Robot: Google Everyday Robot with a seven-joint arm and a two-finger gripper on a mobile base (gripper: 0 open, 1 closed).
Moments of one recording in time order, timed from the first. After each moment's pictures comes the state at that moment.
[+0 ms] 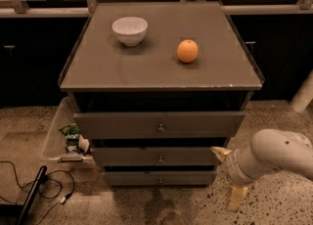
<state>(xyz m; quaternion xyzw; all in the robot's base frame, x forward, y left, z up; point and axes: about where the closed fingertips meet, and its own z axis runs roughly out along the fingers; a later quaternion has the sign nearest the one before) 0.429 -0.226 0.566 -0.72 0.68 0.04 0.17</state>
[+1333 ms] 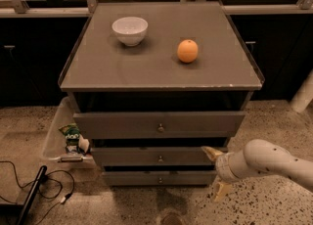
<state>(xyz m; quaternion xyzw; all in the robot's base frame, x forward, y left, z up) 0.481 -0.217 0.481 -0.72 0.65 0.06 0.26</state>
